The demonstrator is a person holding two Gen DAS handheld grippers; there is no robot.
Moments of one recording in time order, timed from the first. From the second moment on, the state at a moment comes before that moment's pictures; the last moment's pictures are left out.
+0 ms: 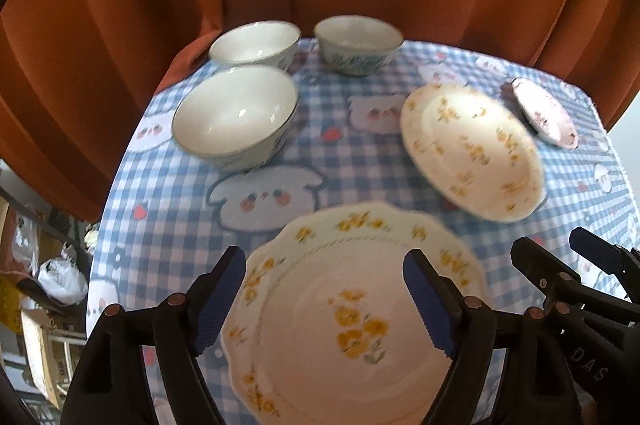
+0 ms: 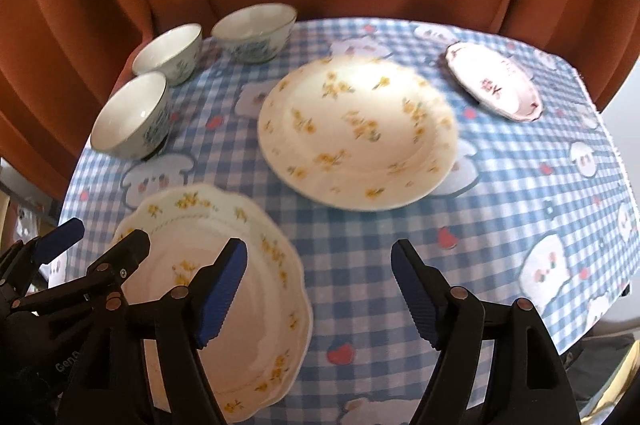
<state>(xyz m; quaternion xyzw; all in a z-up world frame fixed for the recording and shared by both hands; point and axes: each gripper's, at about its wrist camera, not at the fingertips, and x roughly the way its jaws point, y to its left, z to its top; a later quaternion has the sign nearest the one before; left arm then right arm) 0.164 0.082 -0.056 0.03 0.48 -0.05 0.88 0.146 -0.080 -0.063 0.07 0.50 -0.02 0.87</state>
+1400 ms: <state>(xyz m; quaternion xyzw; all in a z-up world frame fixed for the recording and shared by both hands) 0.300 -0.042 -0.105 0.05 0.46 -0.03 0.89 0.290 -0.220 -0.113 0.10 0.48 -0.05 0.87</state>
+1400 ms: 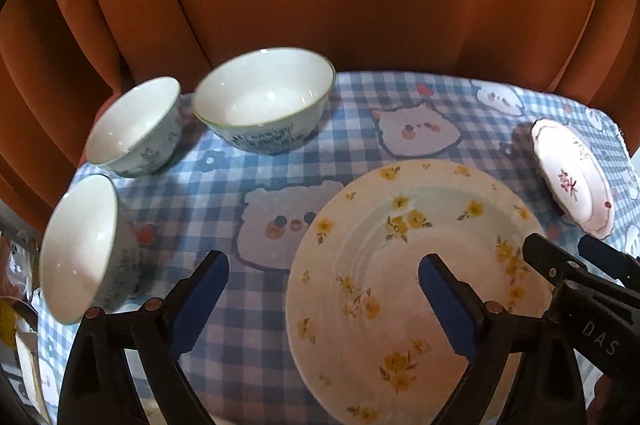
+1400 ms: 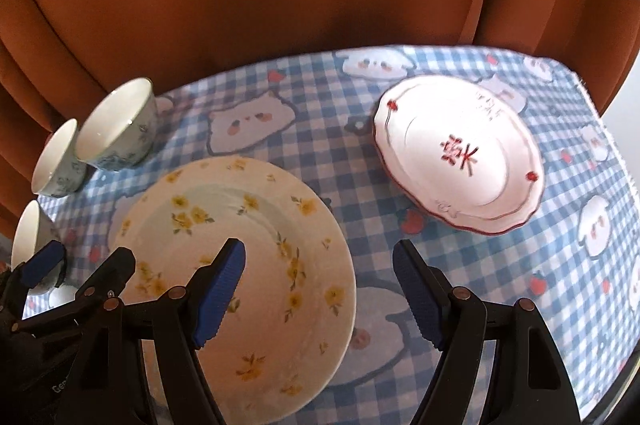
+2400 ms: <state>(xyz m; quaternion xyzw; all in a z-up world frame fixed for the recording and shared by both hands) 0.298 -0.059 -0.133 0.05 0.52 -0.06 0.85 0.293 -0.222 -0.143 0.10 0.51 -0.04 0.85</state>
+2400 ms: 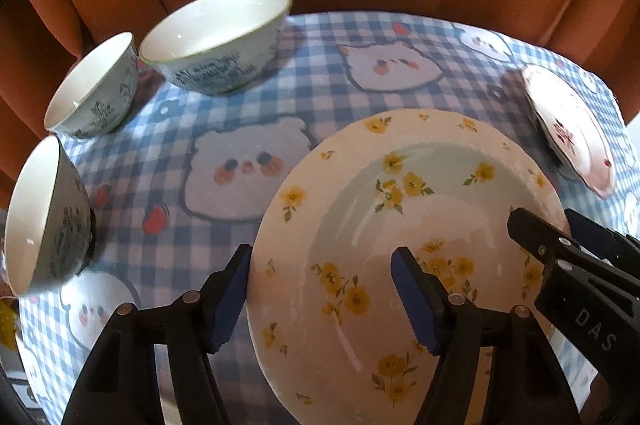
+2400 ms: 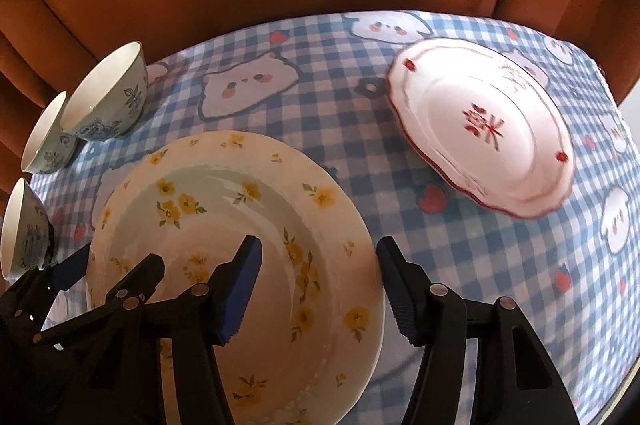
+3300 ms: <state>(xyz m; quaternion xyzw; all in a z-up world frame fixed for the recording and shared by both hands) 0.293 -0.073 -0.136 0.07 0.55 -0.03 0.83 0.278 -0.231 -0.158 0.05 0.54 0.03 0.84</state>
